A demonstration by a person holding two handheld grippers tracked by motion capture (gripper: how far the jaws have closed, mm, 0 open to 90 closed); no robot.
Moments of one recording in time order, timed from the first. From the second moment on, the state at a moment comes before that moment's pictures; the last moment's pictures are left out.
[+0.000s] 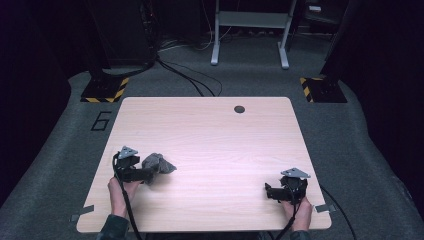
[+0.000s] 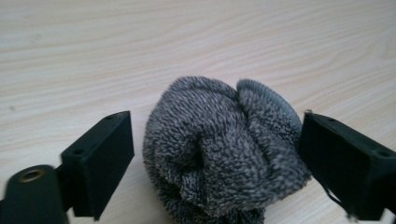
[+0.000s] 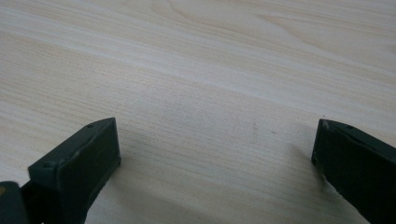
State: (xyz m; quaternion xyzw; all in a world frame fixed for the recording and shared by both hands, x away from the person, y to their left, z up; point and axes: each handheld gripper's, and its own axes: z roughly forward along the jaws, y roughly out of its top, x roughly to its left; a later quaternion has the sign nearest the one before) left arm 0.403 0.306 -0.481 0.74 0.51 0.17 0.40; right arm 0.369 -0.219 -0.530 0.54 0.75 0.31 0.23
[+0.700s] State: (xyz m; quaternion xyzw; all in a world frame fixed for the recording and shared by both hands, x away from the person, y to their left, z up) left arm 0.409 0.297 -0.505 0.74 0.53 0.20 0.36; right arm 0.369 -0.219 -0.530 0.54 0.75 0.31 0.24
